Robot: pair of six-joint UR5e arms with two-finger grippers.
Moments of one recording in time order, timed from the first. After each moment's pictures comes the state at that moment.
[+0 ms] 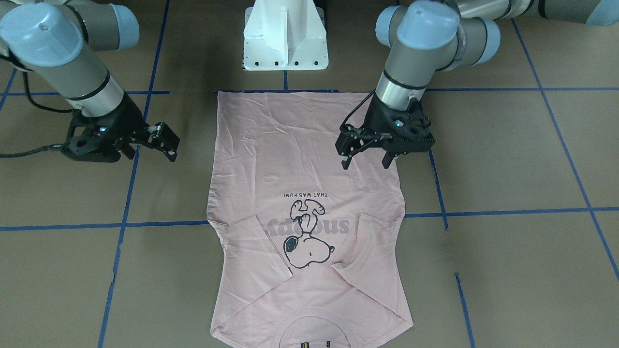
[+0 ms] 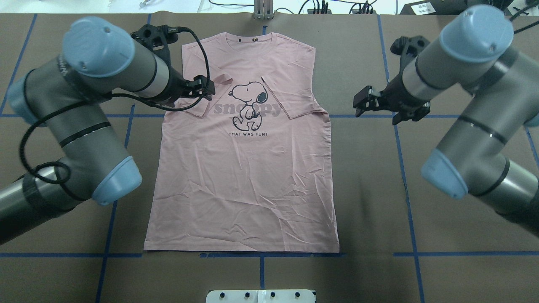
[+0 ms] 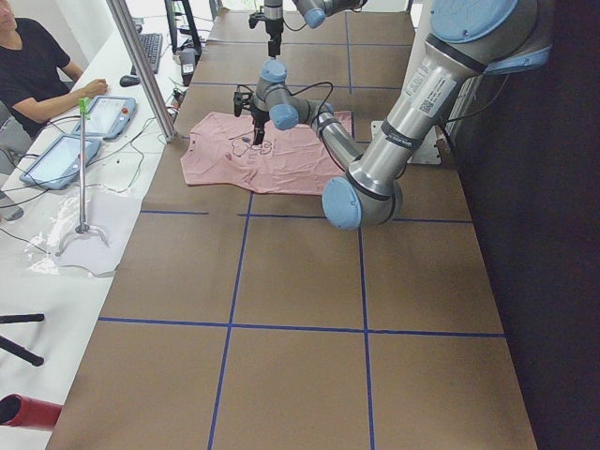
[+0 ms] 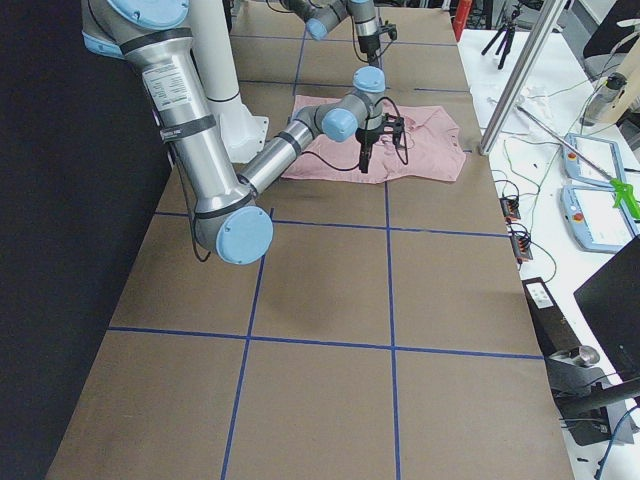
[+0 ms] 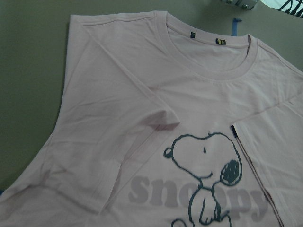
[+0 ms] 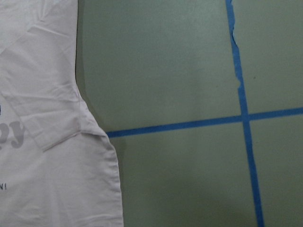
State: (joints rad) left arm -0.73 -2.13 -1.86 -1.71 -1.88 -1.24; right arm 0.78 -1.22 1.92 -1.46 2.05 1.25
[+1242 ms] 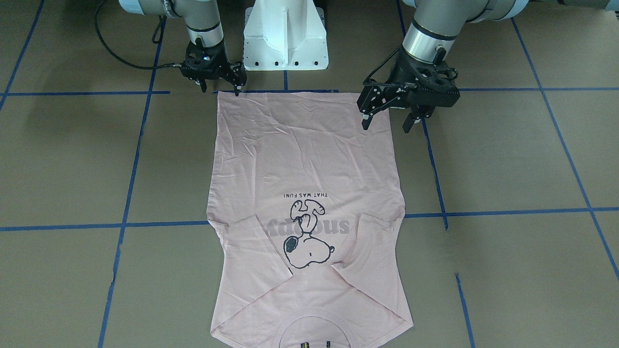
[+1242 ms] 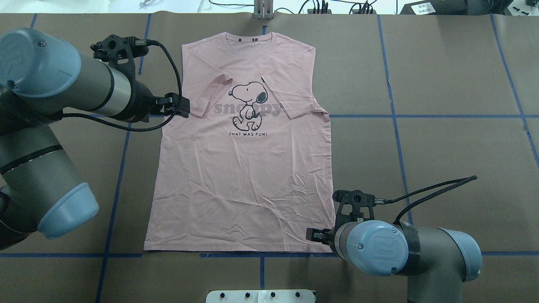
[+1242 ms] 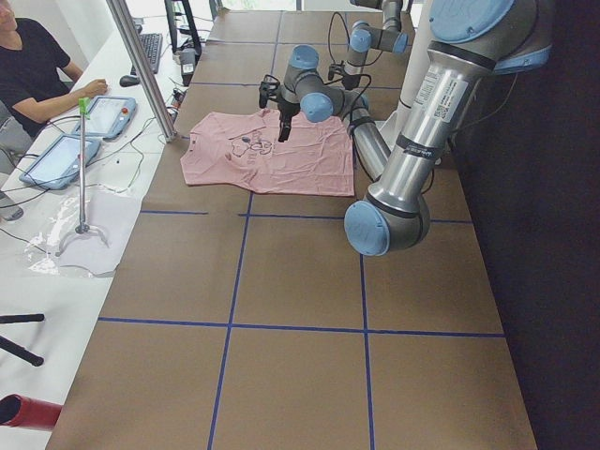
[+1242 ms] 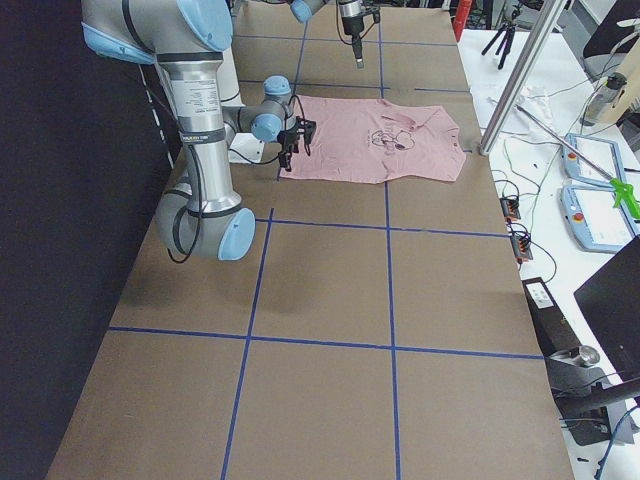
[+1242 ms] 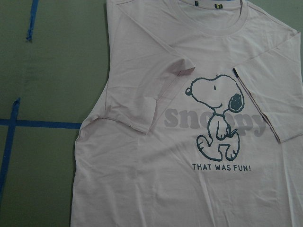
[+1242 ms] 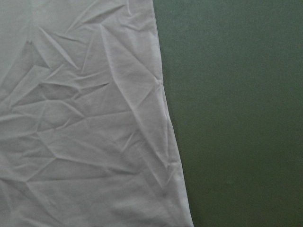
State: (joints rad) left arm -0.73 -2.02 -2.02 -1.65 -1.89 -1.19; right arm 0.17 -1.30 2.03 -1.54 1.56 1.61
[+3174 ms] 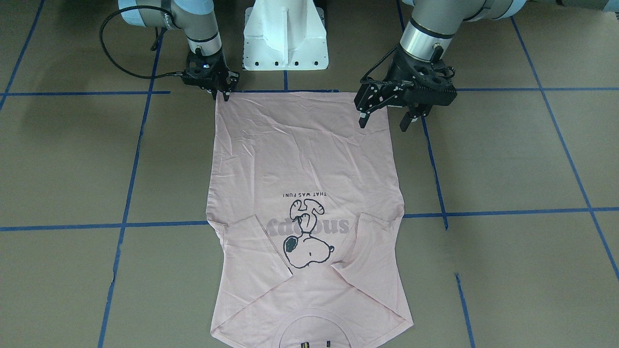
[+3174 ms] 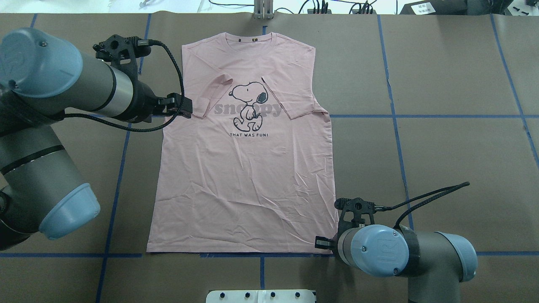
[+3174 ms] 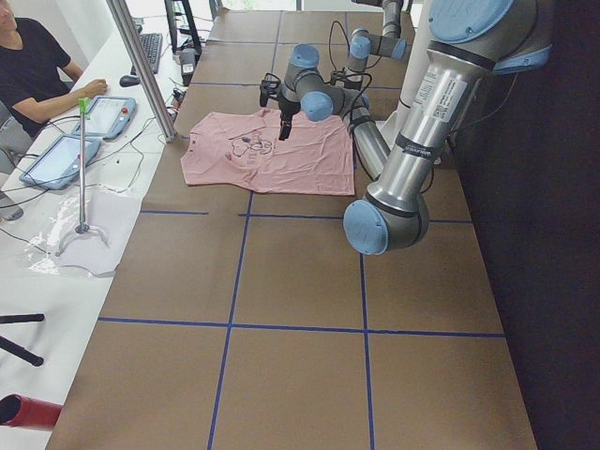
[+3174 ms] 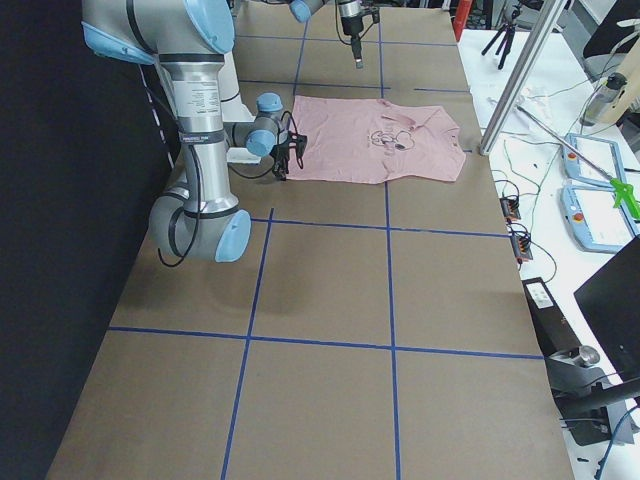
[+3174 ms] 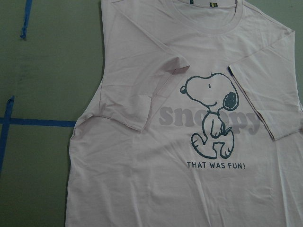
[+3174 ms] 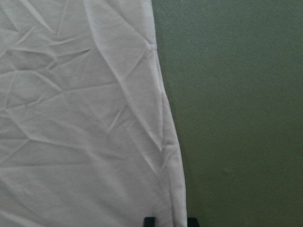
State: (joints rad) left arm -0.72 -2.03 -2.02 -1.65 -1.90 -1.19; right arm 0.17 -1.33 1.99 -1.45 1.61 1.61
